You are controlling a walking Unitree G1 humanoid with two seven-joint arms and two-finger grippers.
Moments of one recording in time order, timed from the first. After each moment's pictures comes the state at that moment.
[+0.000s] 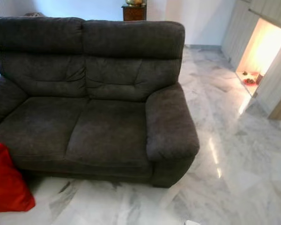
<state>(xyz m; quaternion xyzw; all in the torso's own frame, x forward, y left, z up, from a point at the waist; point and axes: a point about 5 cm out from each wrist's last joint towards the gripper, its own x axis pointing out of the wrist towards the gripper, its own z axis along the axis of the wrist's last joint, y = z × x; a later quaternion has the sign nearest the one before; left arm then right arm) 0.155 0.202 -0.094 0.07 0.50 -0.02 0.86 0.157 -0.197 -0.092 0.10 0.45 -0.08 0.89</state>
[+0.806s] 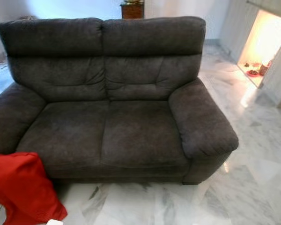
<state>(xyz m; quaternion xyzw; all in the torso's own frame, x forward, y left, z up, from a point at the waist) 0.163 0.220 -0.087 0.07 0.49 -0.01 0.87 0.160 -0.199 -0.091 0.10 0.44 -0.08 0.89</state>
